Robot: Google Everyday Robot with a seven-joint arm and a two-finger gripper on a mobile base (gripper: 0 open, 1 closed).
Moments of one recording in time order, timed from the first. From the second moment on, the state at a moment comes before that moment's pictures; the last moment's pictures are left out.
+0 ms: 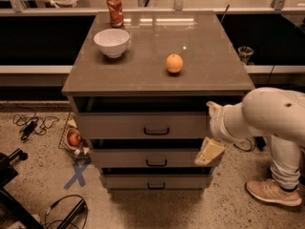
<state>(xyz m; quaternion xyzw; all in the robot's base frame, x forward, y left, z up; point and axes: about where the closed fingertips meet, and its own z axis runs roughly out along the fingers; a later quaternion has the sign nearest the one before) 0.512 -0.164 0.722 -0.59 0.75 -0.01 0.29</state>
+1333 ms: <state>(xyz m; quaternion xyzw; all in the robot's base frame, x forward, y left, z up) 0.562 -0.168 0.674 -0.61 0.76 0.00 0.22</state>
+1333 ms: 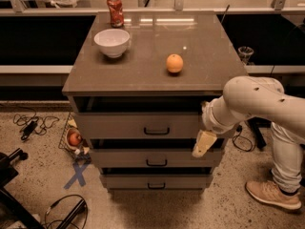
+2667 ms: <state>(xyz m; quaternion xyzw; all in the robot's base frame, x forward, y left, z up) 0.561 -0.163 0.661 -0.62 0.76 0.02 0.21</state>
